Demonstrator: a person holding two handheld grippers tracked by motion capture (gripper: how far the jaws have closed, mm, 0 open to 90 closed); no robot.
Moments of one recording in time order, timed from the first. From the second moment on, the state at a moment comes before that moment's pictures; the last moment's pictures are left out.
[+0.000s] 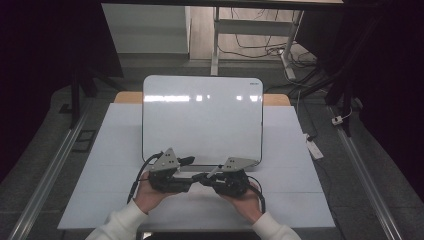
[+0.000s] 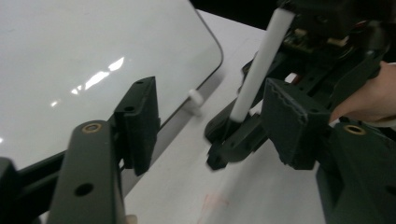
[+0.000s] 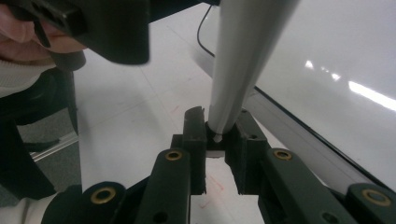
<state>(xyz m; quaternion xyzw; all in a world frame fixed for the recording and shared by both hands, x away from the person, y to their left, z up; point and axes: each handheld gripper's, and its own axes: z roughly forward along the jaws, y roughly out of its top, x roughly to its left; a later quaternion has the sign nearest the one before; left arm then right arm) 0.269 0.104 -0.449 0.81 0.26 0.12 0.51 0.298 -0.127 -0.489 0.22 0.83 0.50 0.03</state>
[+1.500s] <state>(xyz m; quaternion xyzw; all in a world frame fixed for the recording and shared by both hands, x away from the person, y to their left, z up) 0.292 0.179 -0.437 0.76 0.35 0.19 0.52 0.303 -0.176 -0.484 0.26 0.81 0.52 0.12</state>
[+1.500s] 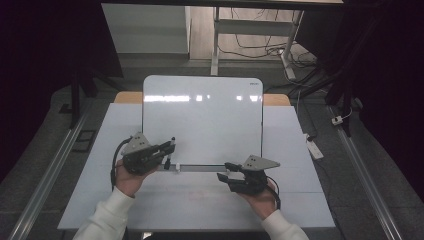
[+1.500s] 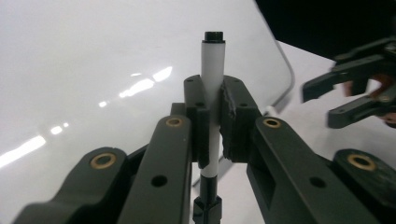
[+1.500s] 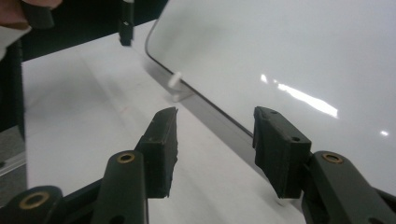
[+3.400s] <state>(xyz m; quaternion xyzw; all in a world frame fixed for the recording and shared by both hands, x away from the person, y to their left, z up) 0.360 0.207 -0.478 0.72 0.46 0.24 0.45 0.292 -0.250 -0.490 0.32 0.79 0.49 0.17</state>
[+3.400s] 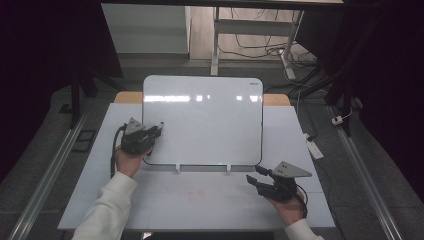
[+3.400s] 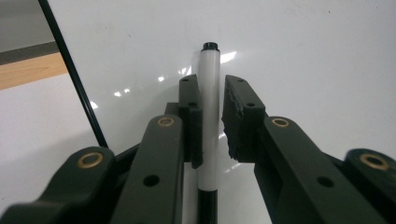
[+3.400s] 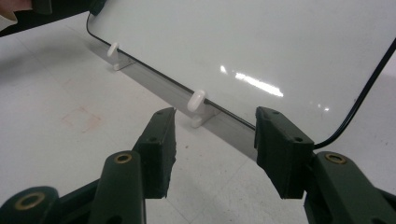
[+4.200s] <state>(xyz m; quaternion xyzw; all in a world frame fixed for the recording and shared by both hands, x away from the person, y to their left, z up) 0.298 0.225 -0.470 0.77 0.40 0.16 0.47 0.297 -0.272 -0.494 0.32 0.79 0.48 0.19</state>
